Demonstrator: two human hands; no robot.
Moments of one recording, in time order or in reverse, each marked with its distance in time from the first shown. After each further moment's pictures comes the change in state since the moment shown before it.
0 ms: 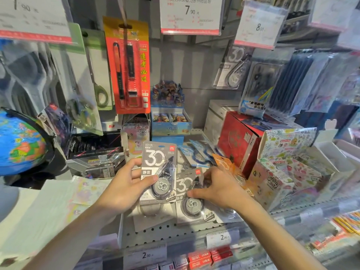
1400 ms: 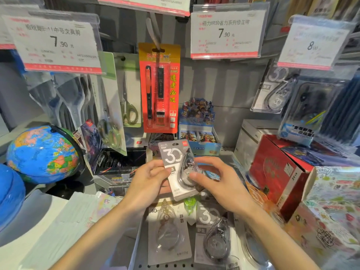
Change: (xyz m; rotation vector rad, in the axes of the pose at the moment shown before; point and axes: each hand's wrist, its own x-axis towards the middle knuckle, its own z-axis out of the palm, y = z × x) left_hand 0.038 0.038 0.005 -0.331 0.205 0.016; right_hand 0.062 -0.044 -0.009 0.712 0.040 -0.482
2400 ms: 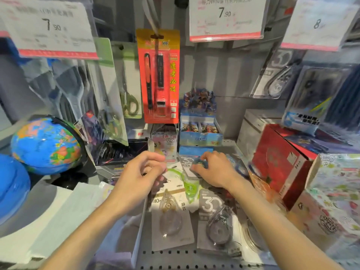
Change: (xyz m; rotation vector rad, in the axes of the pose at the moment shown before) left_hand -0.018 0.001 -0.027 0.391 0.051 0.226; right_hand 0.055 0.040 0.014 -0.756 -0.085 0.055
